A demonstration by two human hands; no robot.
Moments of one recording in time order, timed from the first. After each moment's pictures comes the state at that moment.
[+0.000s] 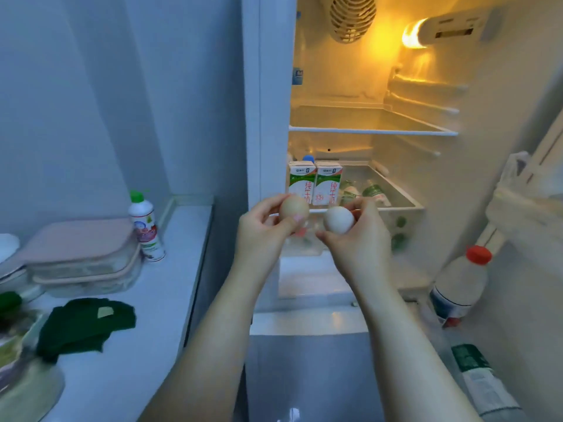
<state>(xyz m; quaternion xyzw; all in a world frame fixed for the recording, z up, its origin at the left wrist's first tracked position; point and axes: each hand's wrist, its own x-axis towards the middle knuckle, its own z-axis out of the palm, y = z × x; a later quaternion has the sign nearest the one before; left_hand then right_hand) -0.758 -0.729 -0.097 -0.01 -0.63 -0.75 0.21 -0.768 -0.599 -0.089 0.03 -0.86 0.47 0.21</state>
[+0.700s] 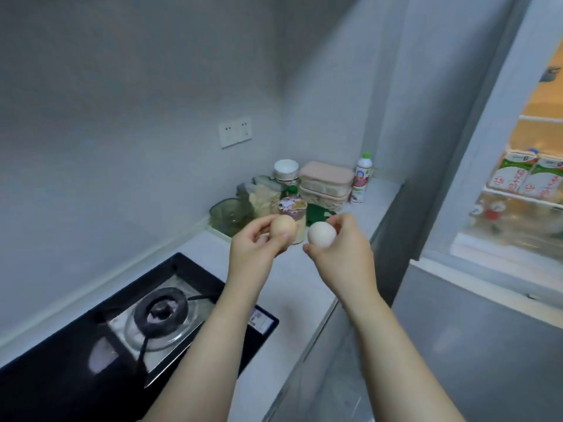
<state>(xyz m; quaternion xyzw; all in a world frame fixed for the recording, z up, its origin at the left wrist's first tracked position) -0.304 -0.798 -0.111 0.28 -0.58 -0.63 0.43 -0.399 -0.710 -0.100 0.34 -0.80 0.49 -0.05</state>
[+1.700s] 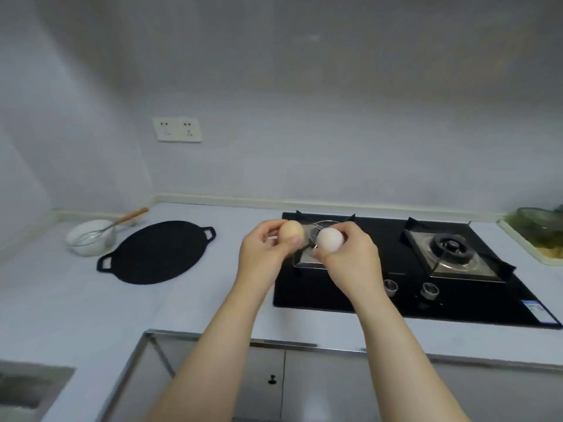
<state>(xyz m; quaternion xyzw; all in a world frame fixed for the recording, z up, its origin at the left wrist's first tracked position) 0.236 -0.511 -0.116 0.56 -0.38 -0.35 0.65 0.104 -0.551 -0.111 0.67 -0.55 0.38 -0.32</state>
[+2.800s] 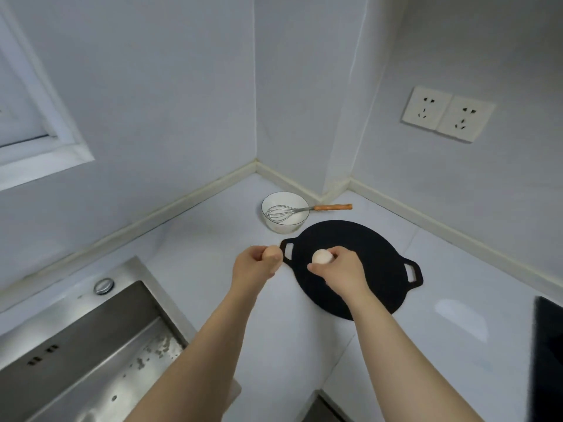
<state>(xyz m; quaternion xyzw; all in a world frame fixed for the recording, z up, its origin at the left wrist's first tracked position) 0.705 -0.444 -0.268 0.73 -0.02 -0.23 0.64 0.618 -0.583 -0.248 0.79 -0.40 0.07 -0.45</state>
